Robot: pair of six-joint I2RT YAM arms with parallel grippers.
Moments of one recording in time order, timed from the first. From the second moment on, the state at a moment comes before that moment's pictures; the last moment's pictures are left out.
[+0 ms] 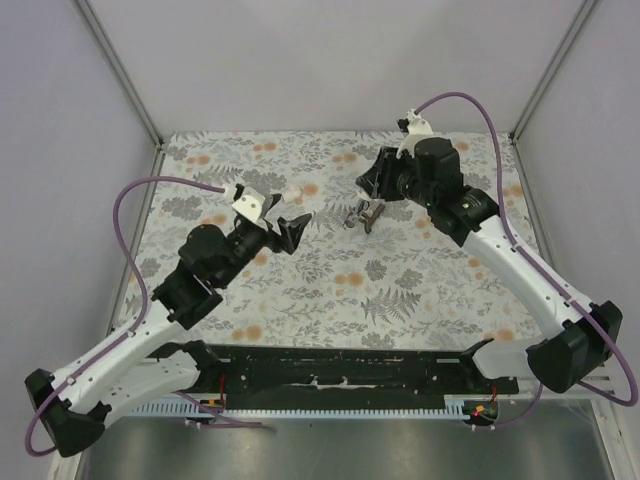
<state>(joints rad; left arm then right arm) -0.85 0.84 0.80 0.10 -0.23 0.04 0.54 1.34 1.33 -0.37 -0.03 0.45</state>
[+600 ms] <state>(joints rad) -0.52 0.99 0.85 0.09 0.65 -0.11 0.53 1.33 1.40 -0.22 -0.73 0.32</state>
